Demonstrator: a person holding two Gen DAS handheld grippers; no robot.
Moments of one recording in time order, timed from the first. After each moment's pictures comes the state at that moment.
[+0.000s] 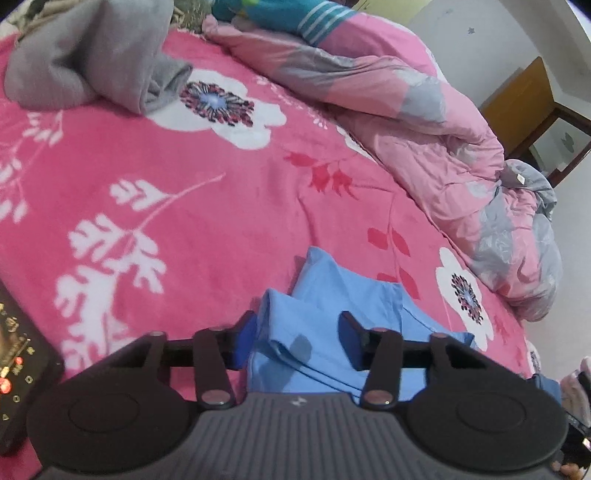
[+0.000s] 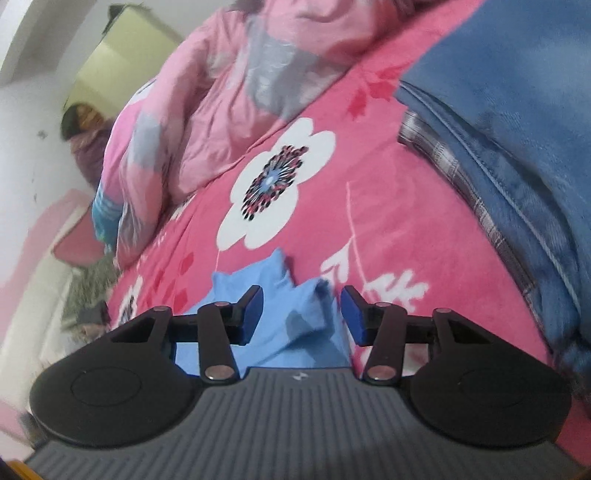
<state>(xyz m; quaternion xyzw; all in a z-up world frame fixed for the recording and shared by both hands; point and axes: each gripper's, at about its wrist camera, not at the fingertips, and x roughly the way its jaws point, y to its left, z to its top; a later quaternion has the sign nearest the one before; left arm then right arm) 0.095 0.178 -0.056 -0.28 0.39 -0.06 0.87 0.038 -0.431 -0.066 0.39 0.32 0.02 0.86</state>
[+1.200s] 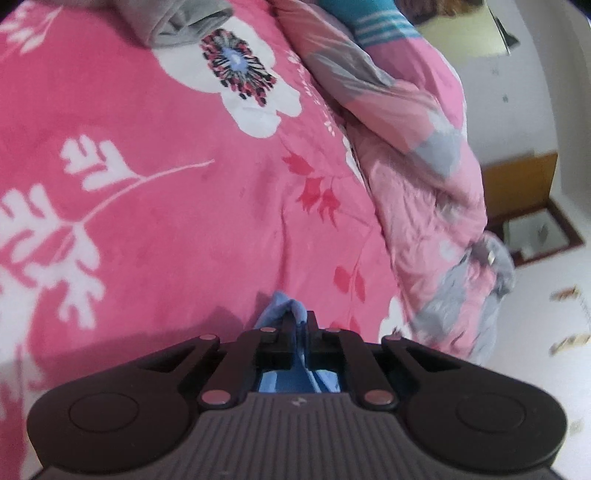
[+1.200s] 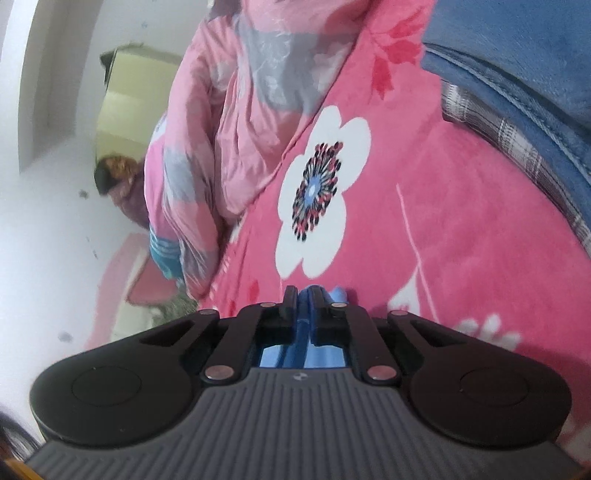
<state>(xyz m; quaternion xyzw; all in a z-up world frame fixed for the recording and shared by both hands) 0.159 0.212 -0.083 -0.49 0.39 -0.09 0.78 0.094 -0.461 -0.089 0.54 0.30 0.10 0.78</state>
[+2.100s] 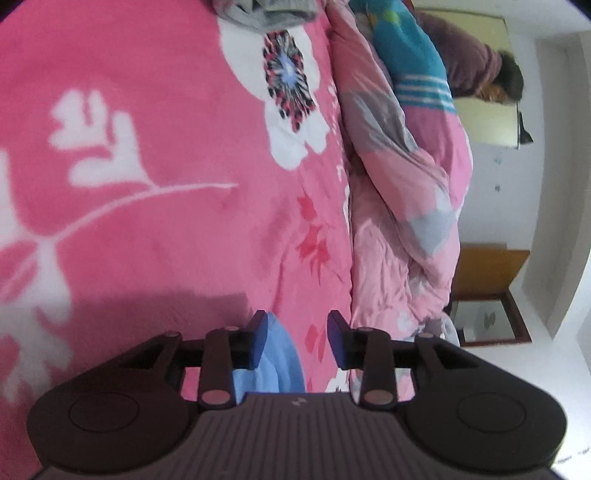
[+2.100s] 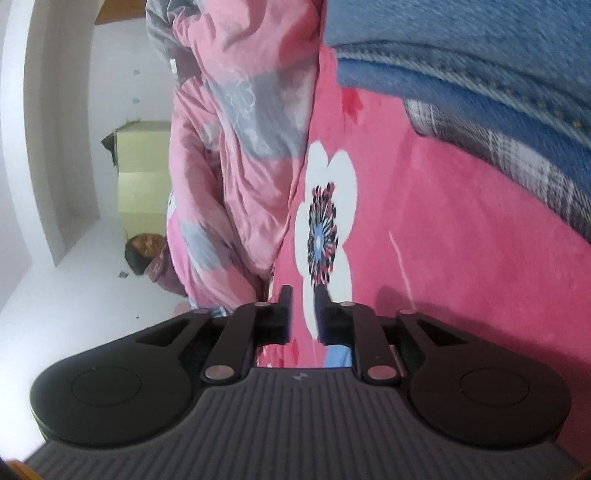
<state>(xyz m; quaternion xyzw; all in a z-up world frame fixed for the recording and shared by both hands) 0.185 0.235 -0.130 -0.62 0.32 -0.08 0.71 0.128 -0.480 -0.131 0.65 0.22 0.09 0.72</state>
